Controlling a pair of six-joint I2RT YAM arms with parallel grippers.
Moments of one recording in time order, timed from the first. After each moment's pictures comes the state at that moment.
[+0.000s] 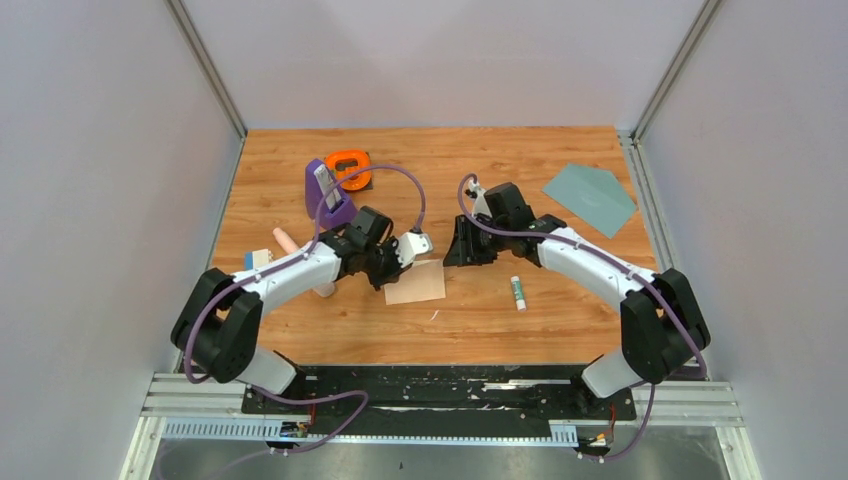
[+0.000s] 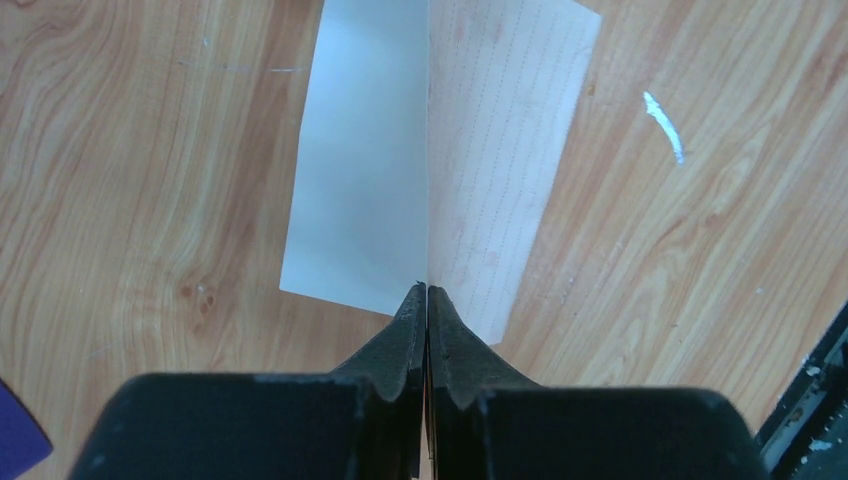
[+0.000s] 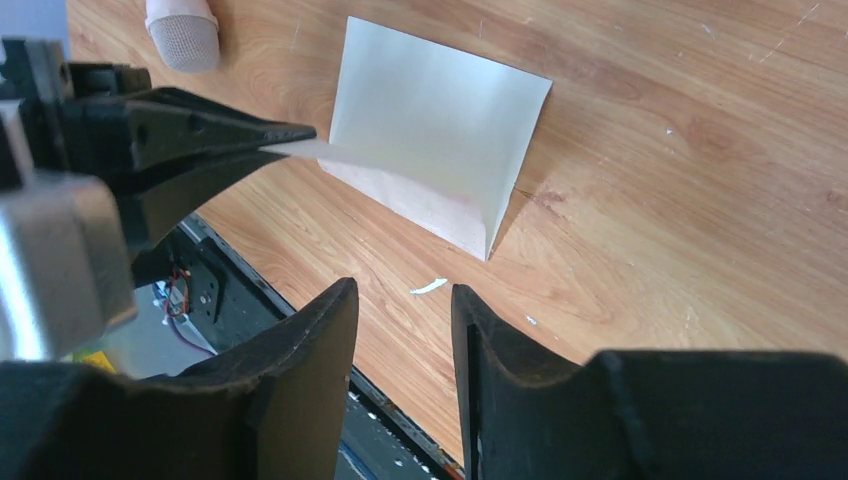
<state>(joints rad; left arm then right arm) -0.60 1.45 0.87 -0.41 0.34 0.53 0.57 1.52 1.04 -0.36 -0.41 0.48</state>
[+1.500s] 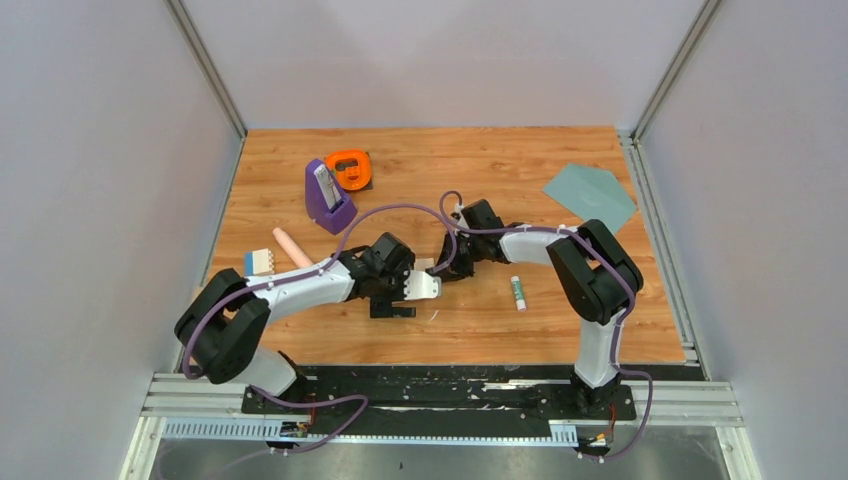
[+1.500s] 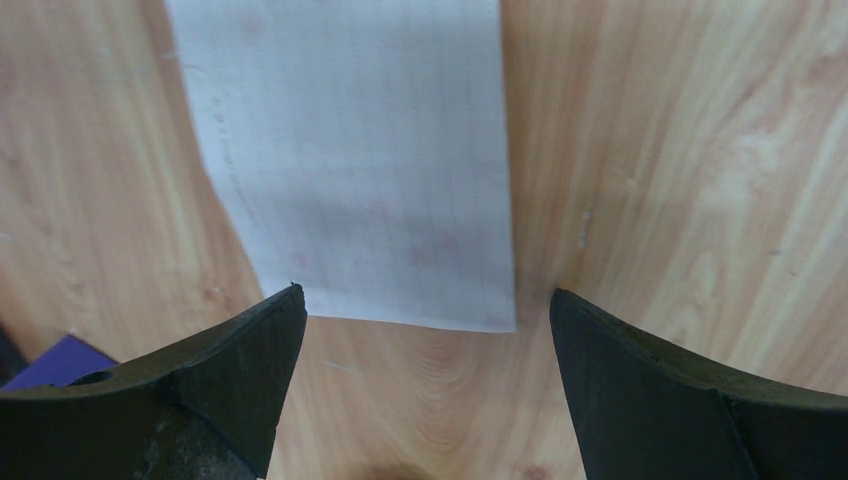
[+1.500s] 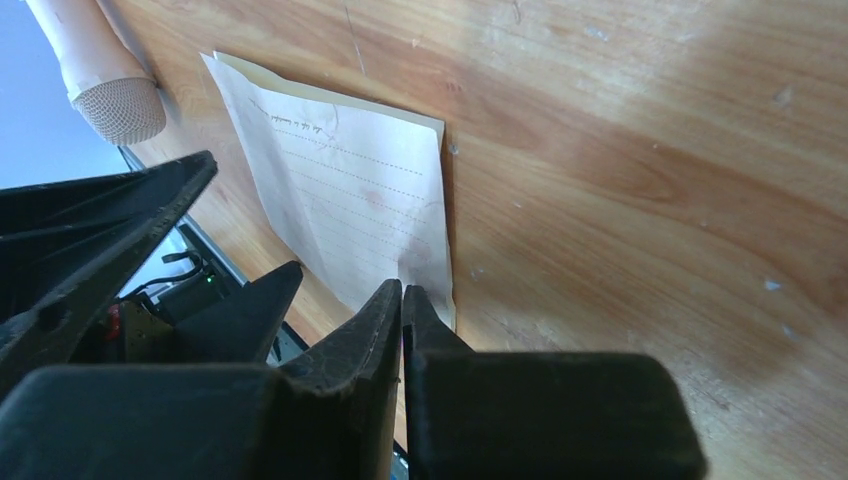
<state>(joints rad) -0.77 1.47 0.78 -0.41 0.05 0.80 0.57 1.92 1.04 -0.08 -0.57 0.75</state>
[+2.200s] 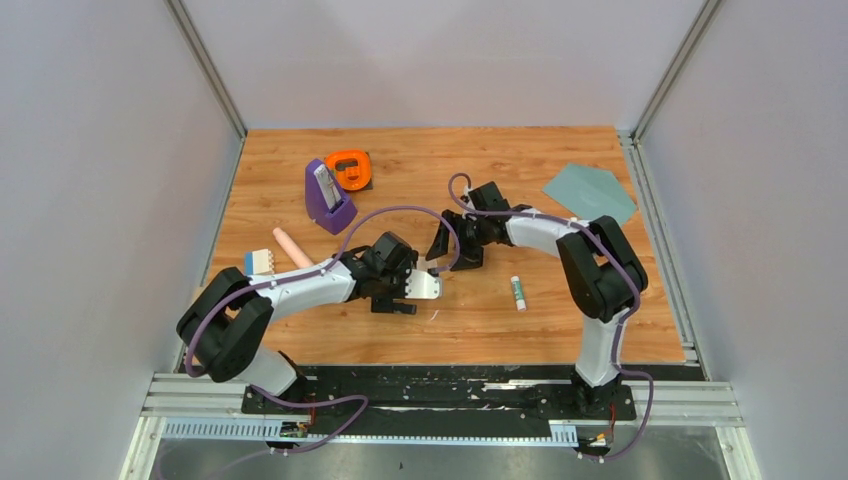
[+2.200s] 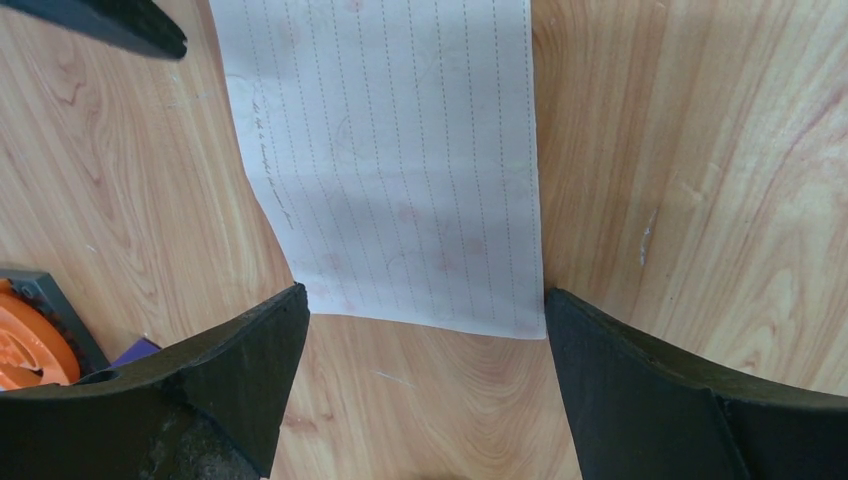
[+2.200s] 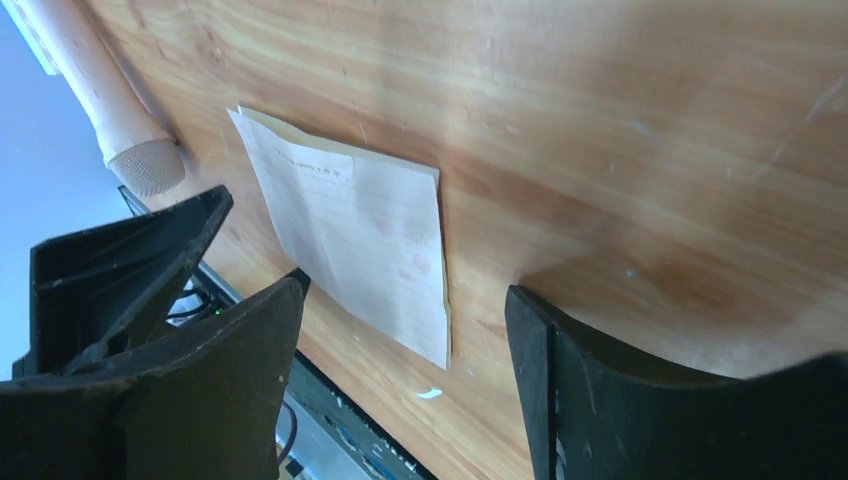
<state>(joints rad) -0.77 1.49 0.78 -0.34 0.01 0.90 0.51 1.90 1.16 -0.26 -0.47 0.70</state>
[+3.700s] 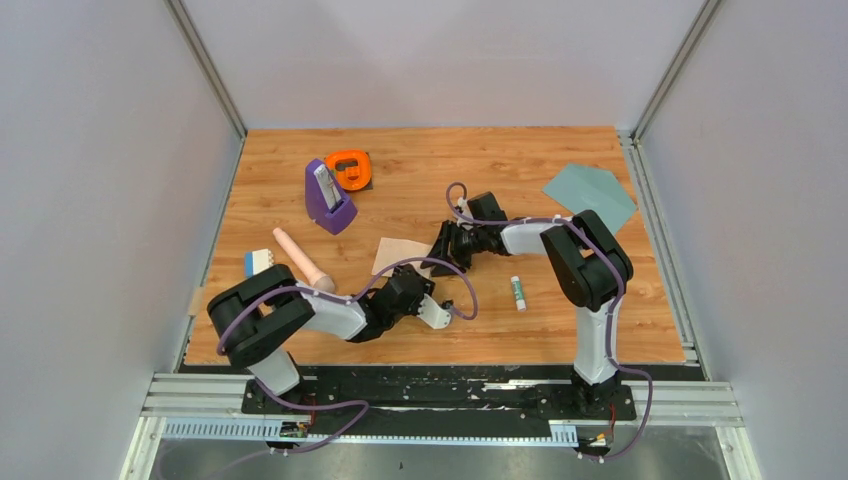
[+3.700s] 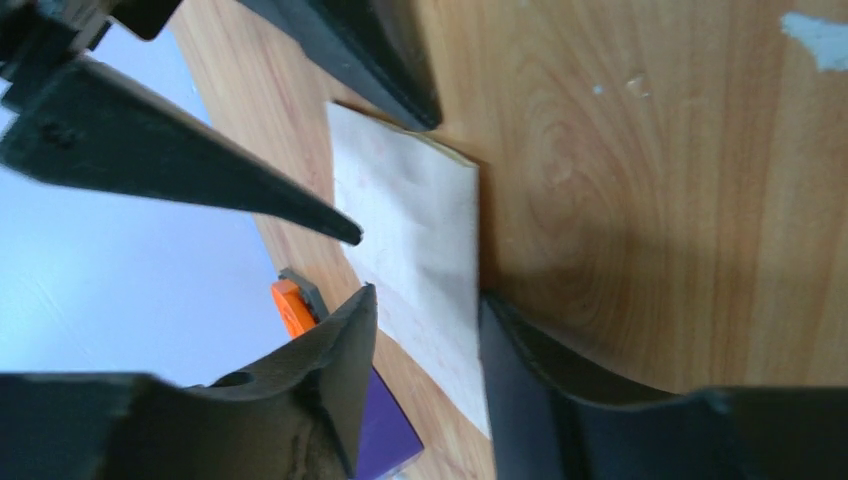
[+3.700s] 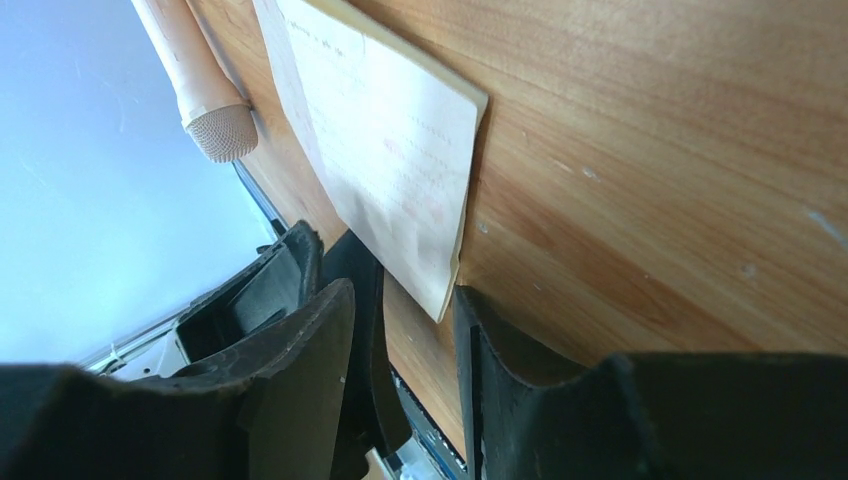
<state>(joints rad) -0.98 1.61 0.50 0.45 -0.36 1.19 0.51 2.03 1.10 0.01 -0.74 0.87</state>
